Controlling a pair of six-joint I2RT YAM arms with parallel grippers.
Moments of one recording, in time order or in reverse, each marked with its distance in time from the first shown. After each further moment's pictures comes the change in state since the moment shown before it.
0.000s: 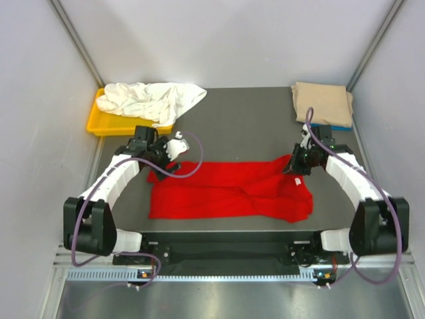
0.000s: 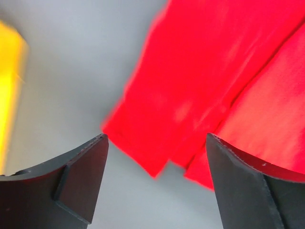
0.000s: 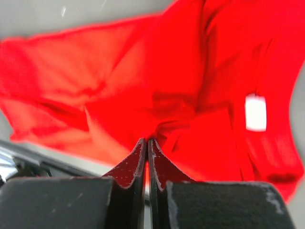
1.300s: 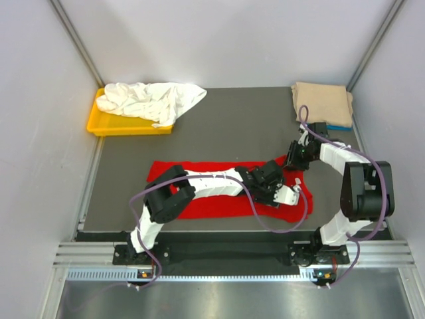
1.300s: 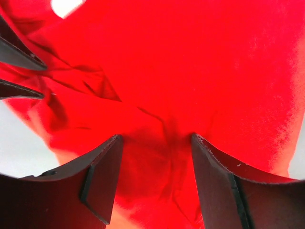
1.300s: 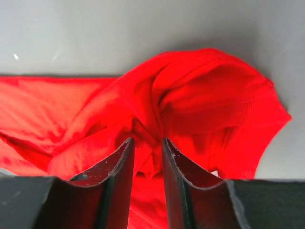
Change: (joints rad) left arm -1.001 0.699 0.564 0.283 -0.193 -0.135; right arm -0.075 0.359 0.055 0.233 -0.007 -0.085
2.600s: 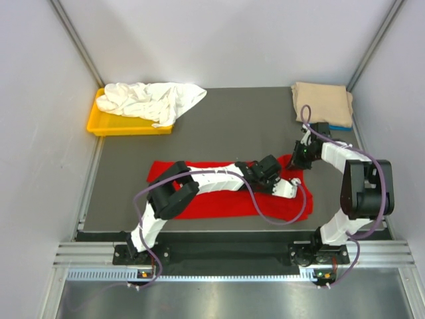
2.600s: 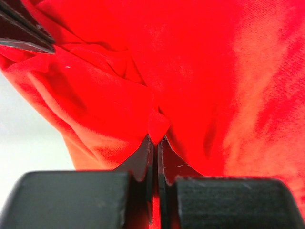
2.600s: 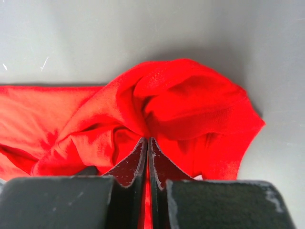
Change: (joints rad) left arm 0.047 0.060 0.044 0.003 -0.046 0.024; right arm -0.028 0.032 0.005 0.015 0.016 -0.020
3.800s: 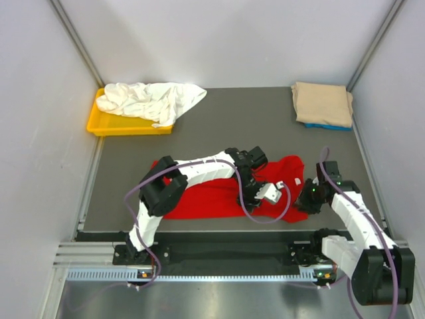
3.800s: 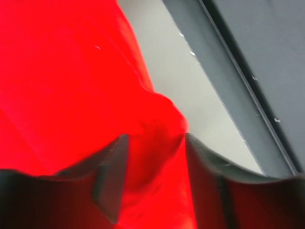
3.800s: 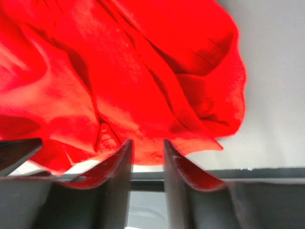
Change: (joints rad) left arm 0.098 -0.065 0.041 -0.488 0.637 0.225; right arm 0.042 -0.688 -0.436 -0.349 0.157 0.293
